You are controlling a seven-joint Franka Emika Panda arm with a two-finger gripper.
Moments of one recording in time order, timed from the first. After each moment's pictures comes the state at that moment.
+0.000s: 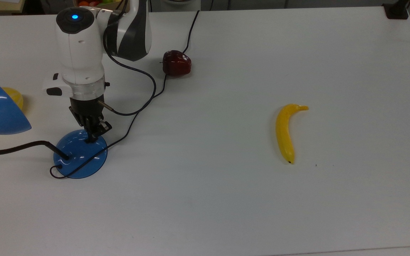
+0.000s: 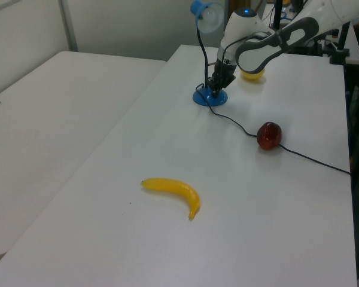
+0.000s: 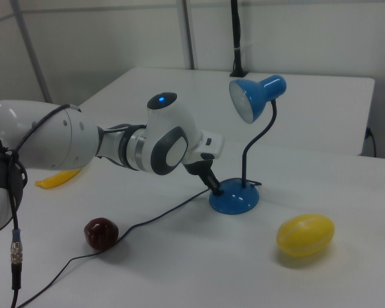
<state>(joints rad) -0.25 0.56 0.08 -1.63 -0.19 2.54 0.54</state>
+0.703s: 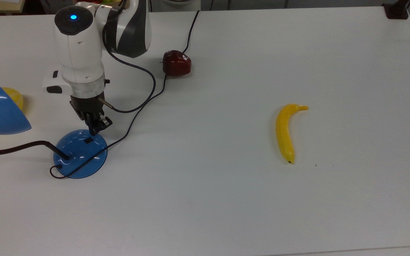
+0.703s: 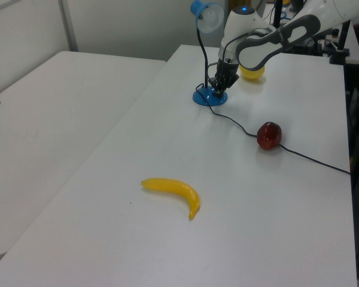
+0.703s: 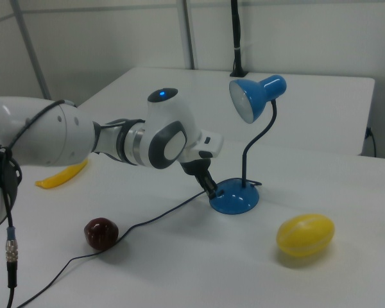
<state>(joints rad) -0.25 0.54 0.08 -1.63 -0.20 2.42 0.55</state>
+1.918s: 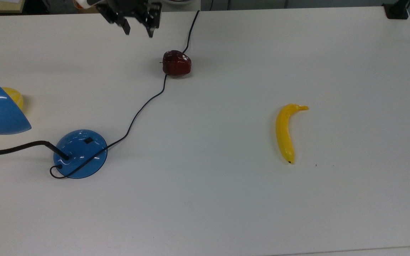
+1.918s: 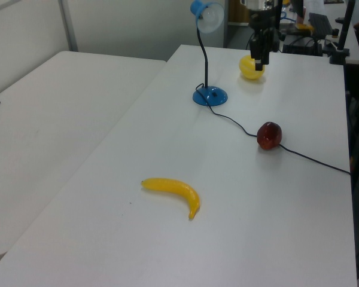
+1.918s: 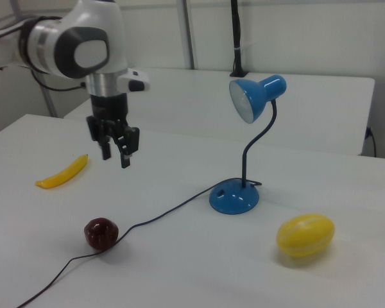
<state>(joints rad) -0.15 0.08 0.10 -1.67 0.03 1.63 0.03</state>
